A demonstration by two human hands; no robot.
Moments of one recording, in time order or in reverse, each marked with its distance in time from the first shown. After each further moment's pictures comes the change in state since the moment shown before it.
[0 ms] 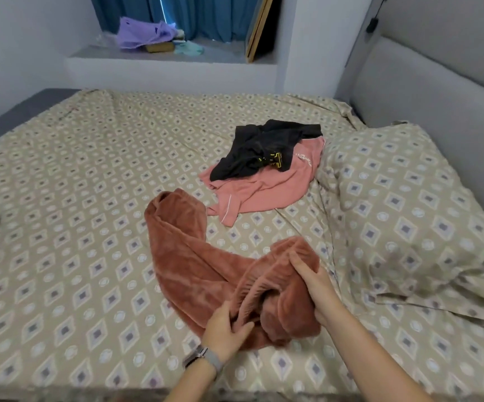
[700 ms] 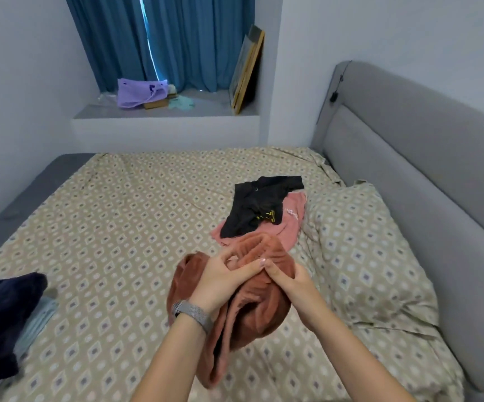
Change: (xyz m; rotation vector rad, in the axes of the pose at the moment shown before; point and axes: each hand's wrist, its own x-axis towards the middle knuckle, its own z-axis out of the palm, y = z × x) left_hand -0.086 0.319 -0.284 -0.728 -0.112 0.089; right_hand -0.162 -0.260 0.145 -0.040 -0.134 -0.206
